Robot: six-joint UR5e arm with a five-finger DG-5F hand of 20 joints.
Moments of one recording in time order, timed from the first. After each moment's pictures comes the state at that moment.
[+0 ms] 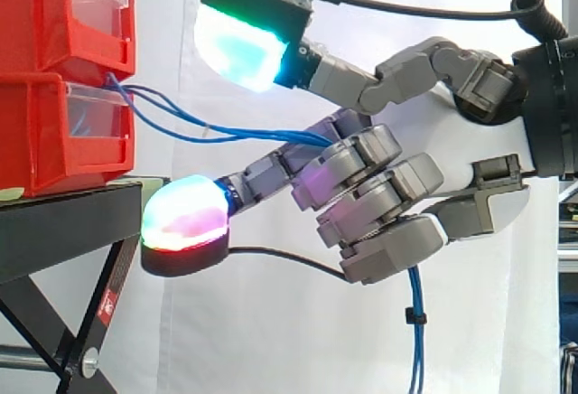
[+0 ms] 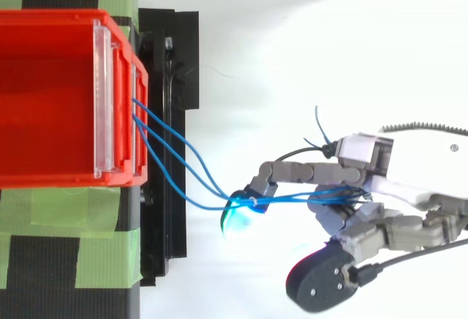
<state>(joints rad) 0.38 -1.92 -1.71 -2.91 -0.98 0.08</state>
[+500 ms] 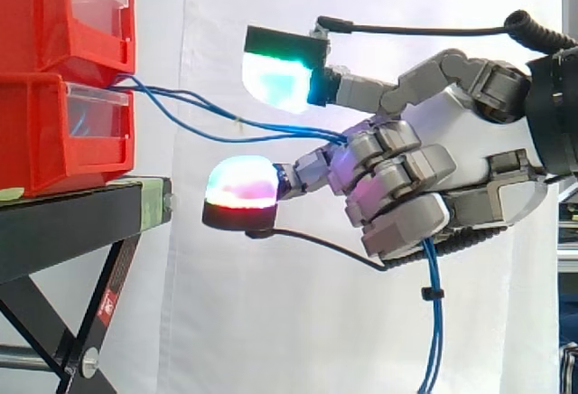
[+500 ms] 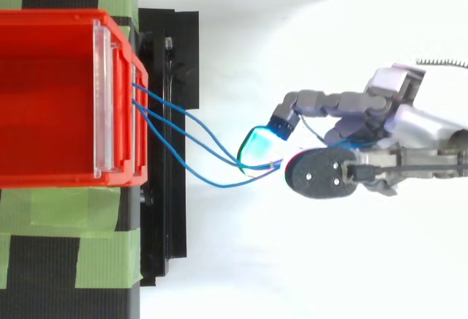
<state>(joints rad) 0.37 -1.91 -1.71 -2.97 -0.80 0.29</state>
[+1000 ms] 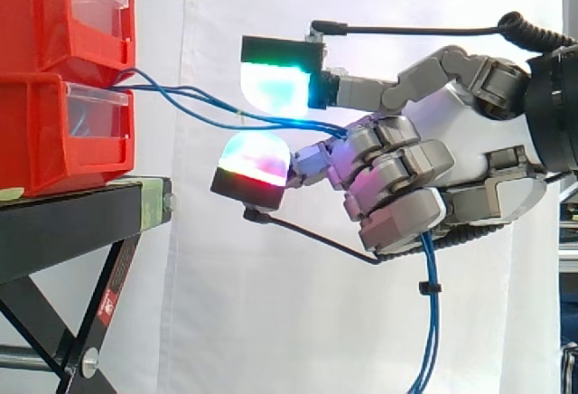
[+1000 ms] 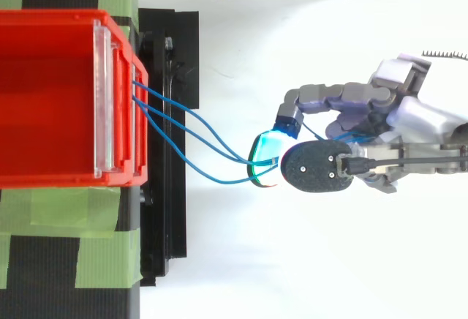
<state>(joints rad) 0.38 -1.91 -1.71 -2.96 -0.79 0.30</state>
